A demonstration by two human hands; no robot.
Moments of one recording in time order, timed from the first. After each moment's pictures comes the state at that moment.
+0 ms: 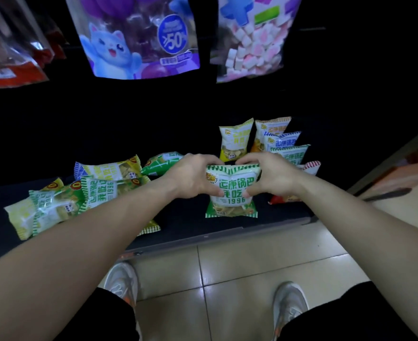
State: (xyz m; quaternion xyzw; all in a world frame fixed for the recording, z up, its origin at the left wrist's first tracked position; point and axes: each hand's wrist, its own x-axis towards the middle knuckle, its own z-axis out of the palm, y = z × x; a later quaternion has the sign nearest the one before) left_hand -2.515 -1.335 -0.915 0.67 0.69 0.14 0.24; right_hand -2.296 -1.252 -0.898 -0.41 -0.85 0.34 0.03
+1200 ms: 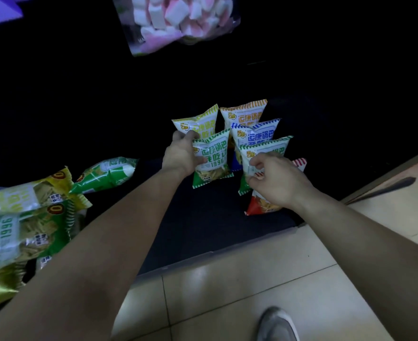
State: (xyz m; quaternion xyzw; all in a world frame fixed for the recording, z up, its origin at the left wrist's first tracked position) left_hand -2.481 -1.123 -1.081 0.56 0.79 0.20 0.17; right_hand -2.230 -1.147 -0.997 -0.54 -0.80 0.24 0.05
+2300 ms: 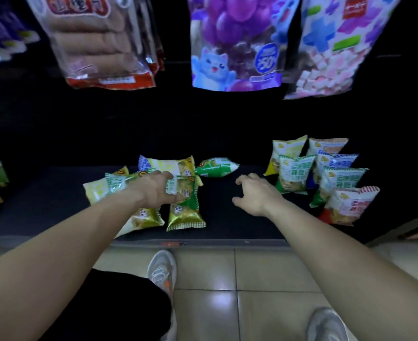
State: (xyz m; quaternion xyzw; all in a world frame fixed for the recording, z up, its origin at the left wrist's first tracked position) left_hand -2.677 -1.485 -0.914 0.51 0.84 -0.05 0.18; right_hand -2.436 -1.334 -0.933 -0.39 -0.89 0.20 -0.08
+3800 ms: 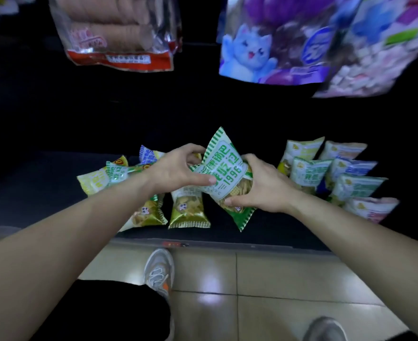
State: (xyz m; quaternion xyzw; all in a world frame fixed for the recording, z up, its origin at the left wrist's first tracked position) left_hand -2.667 -1.459 -0.887 0.49 0.73 0.32 0.36; right_hand -2.459 -1.326 -0.902 -0.31 -0.91 0.28 0.04
